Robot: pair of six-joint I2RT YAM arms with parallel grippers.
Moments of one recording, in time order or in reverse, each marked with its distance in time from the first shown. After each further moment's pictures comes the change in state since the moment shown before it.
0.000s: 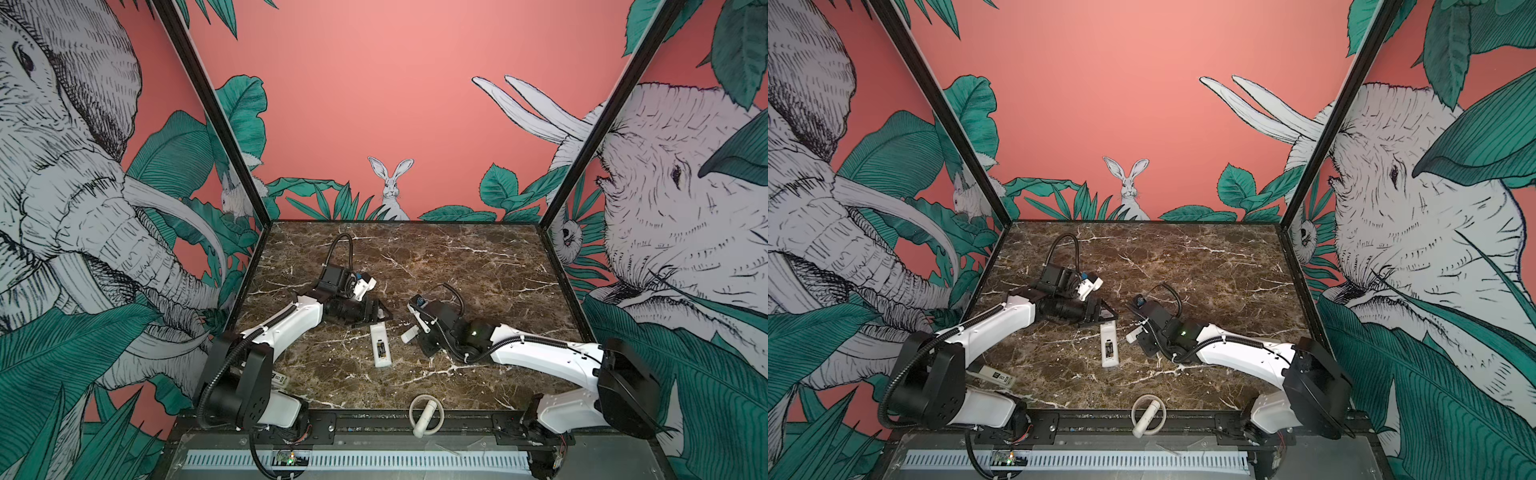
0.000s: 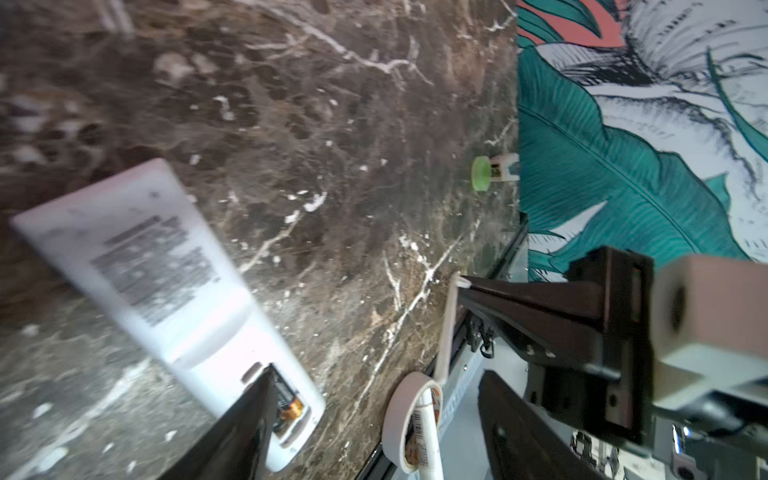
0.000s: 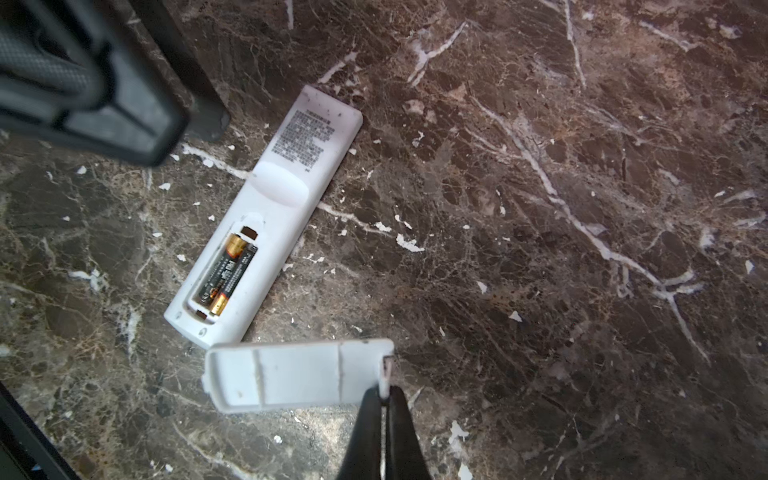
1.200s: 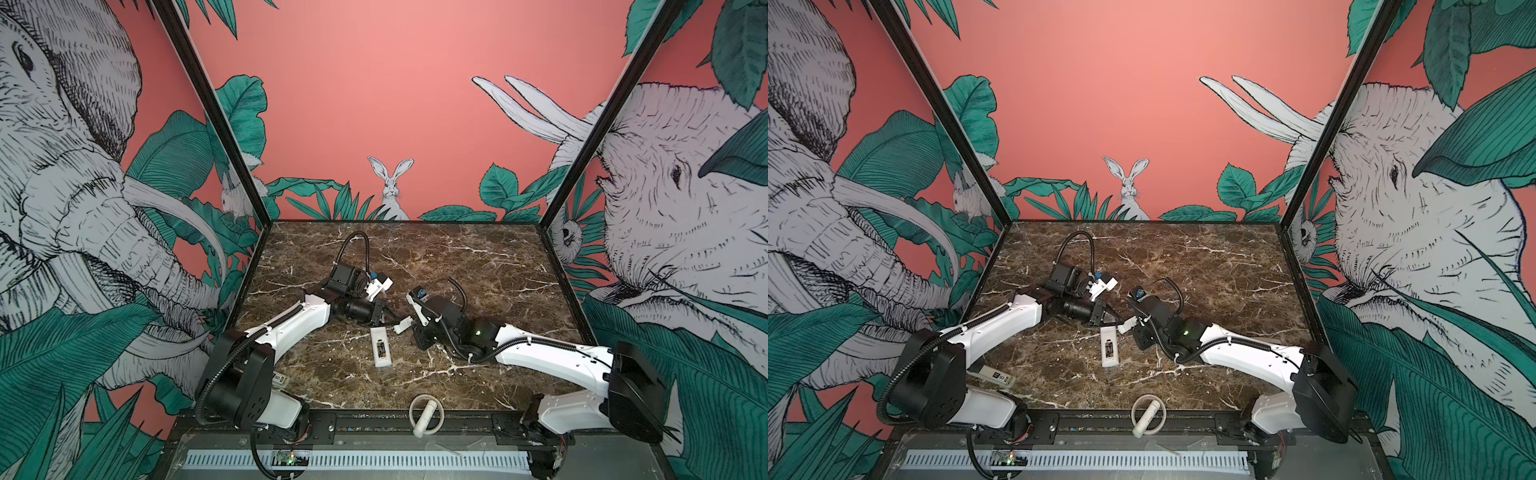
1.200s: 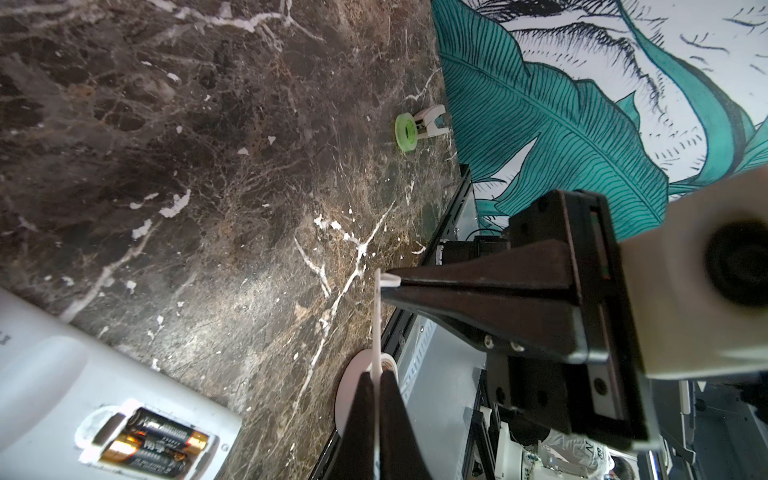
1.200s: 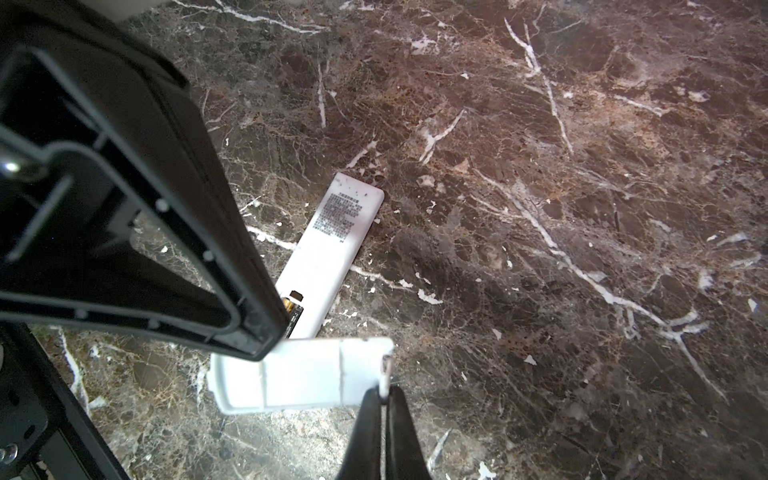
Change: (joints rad) left arm -0.071 0.021 0.048 0.001 0.126 0.048; right arm 0.009 -0.035 0.019 0.071 0.005 0.072
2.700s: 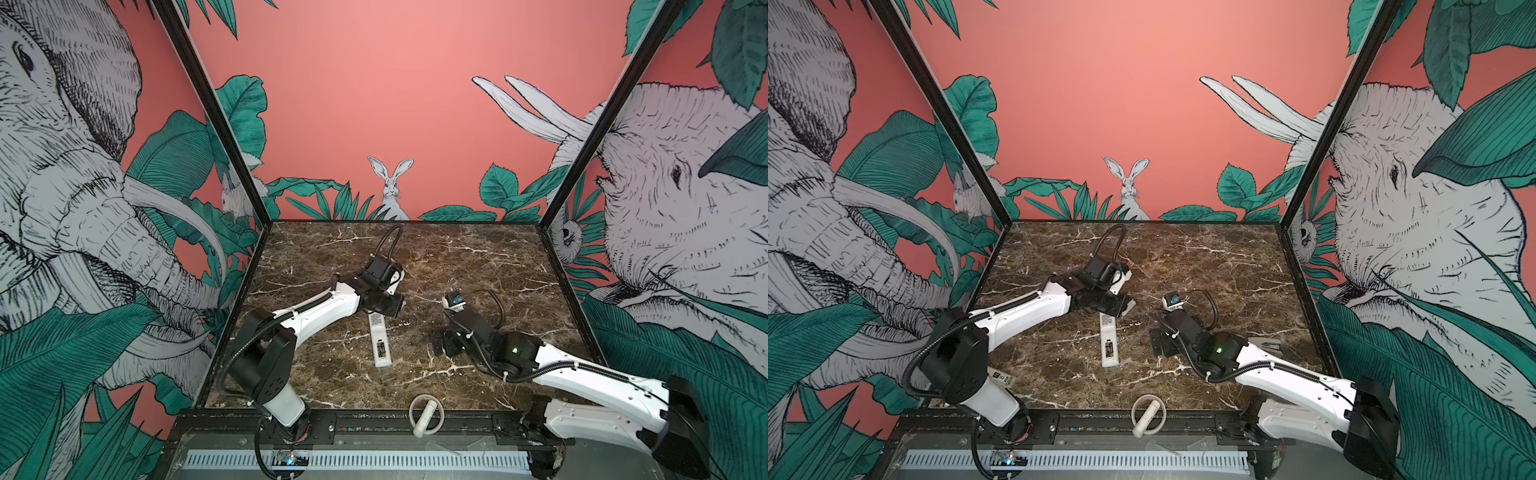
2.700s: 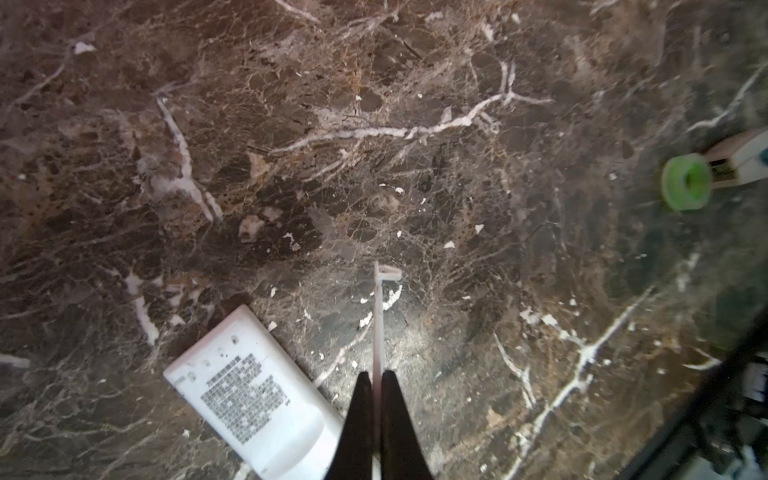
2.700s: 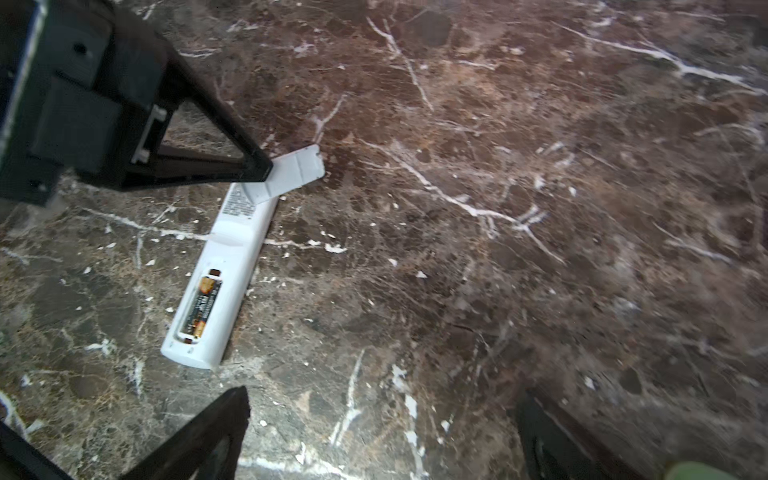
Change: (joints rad) left arm -0.261 0.195 0.248 -0.101 -0.864 0.088; right arm 0.000 -0.346 -0.180 -0.196 0.222 0.200
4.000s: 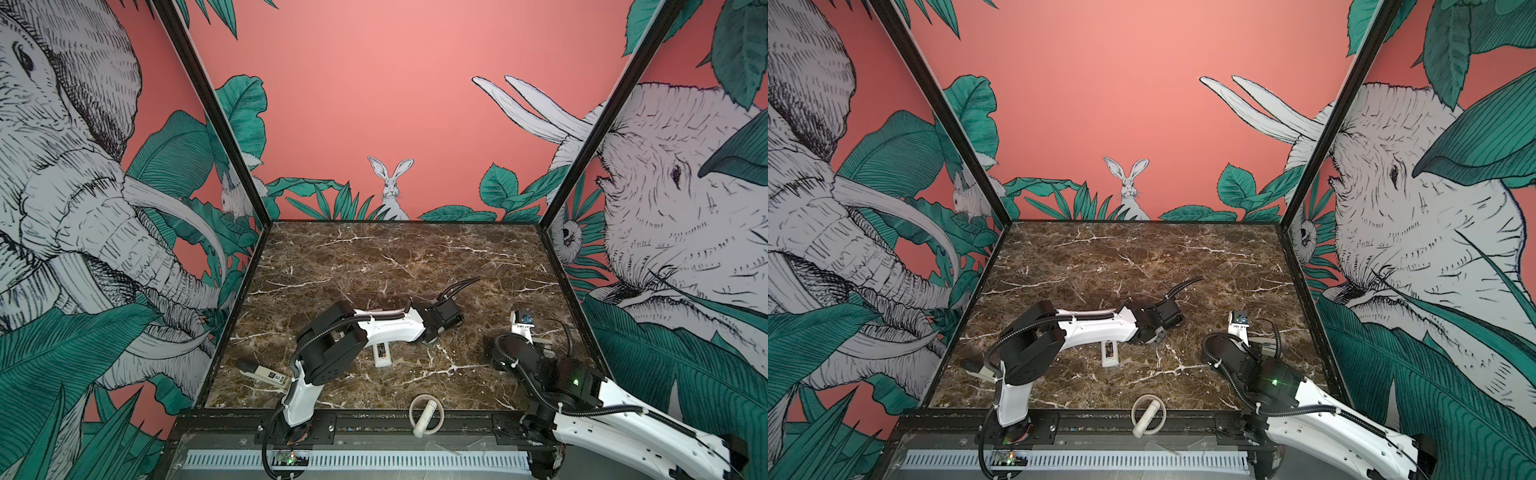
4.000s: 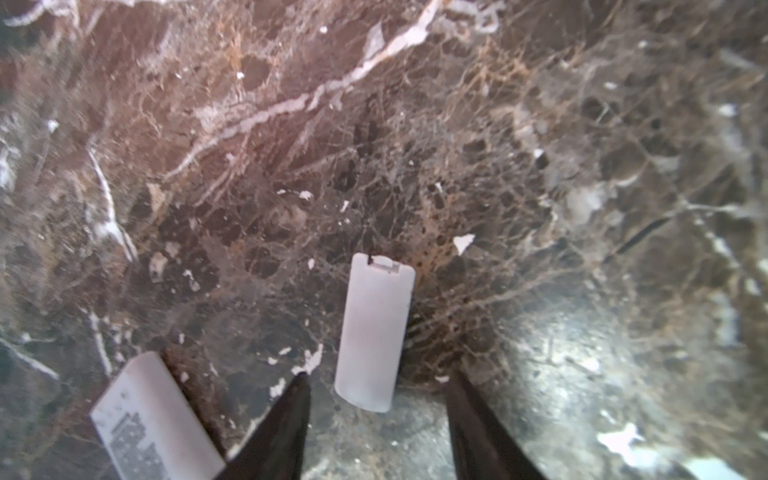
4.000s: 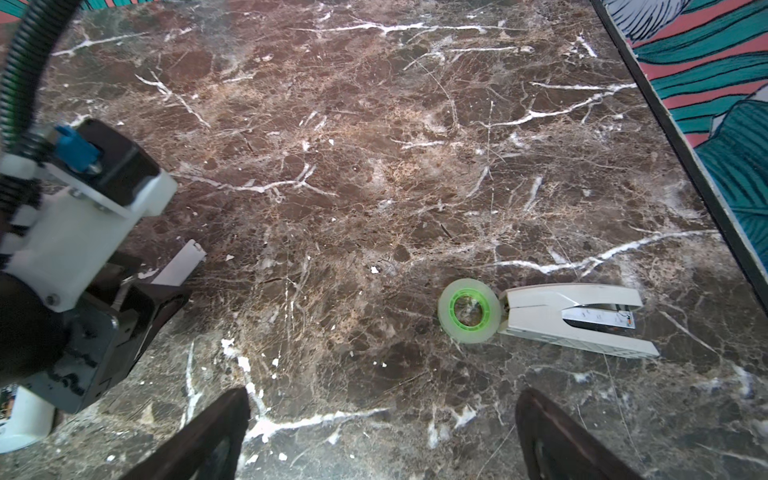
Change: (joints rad) left arm -0.375 0.348 0.216 -0.075 -0.533 -0.106; right arm -0.018 -0.391 -0.097 -0.500 0.290 0.379
